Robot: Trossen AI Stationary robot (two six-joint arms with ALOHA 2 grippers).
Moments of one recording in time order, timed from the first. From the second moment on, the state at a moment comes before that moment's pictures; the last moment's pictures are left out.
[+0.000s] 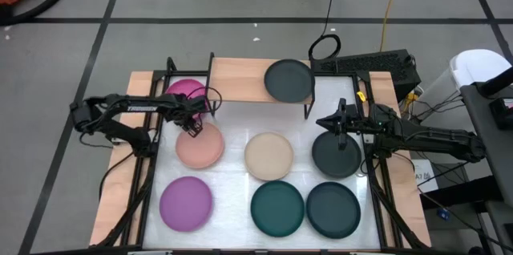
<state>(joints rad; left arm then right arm) 0.50 1.37 0.60 -0.79 -0.26 -0.36 -0.23 0.39 0.22 0.06 -0.10 0.20</state>
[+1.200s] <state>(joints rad) 0.33 1.35 1.45 -0.59 -0.44 0.13 -0.23 0.32 0.22 0.20 -0.16 0.19</state>
